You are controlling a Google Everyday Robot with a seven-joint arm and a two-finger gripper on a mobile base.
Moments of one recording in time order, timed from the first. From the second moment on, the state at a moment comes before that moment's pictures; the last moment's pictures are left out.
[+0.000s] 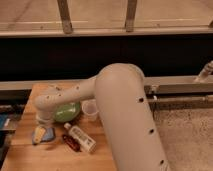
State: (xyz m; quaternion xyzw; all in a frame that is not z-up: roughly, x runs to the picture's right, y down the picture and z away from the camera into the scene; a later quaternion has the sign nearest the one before) arm -0.340 0.220 0.771 -0.41 -0.16 0.12 0.89
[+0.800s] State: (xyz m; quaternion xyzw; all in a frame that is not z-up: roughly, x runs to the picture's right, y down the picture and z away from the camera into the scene) arm -0.333 0.233 0.783 -0.42 -0.15 0.13 0.89
